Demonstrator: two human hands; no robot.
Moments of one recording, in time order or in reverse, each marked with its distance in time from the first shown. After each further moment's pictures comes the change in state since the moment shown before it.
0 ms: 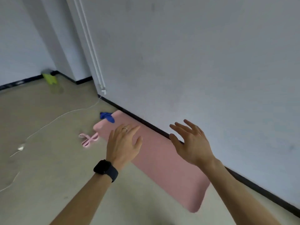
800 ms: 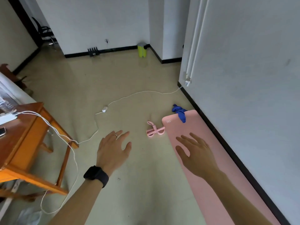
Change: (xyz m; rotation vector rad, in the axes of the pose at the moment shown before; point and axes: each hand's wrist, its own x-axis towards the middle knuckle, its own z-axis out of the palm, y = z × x) left_hand 0.062 -0.470 -0.023 0.119 0.019 -0.816; right_hand 0.322 -0.269 0.364 0.123 -0.442 -0.450
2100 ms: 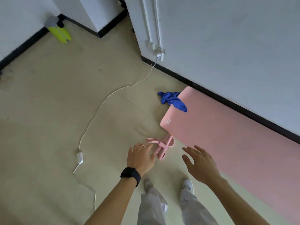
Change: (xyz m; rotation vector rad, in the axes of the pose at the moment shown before) left_hand 0.702 -0.018 0.261 0.304 -0.695 0.527; right_hand 0.555 0.082 0.275 0.219 -0.268 0.744
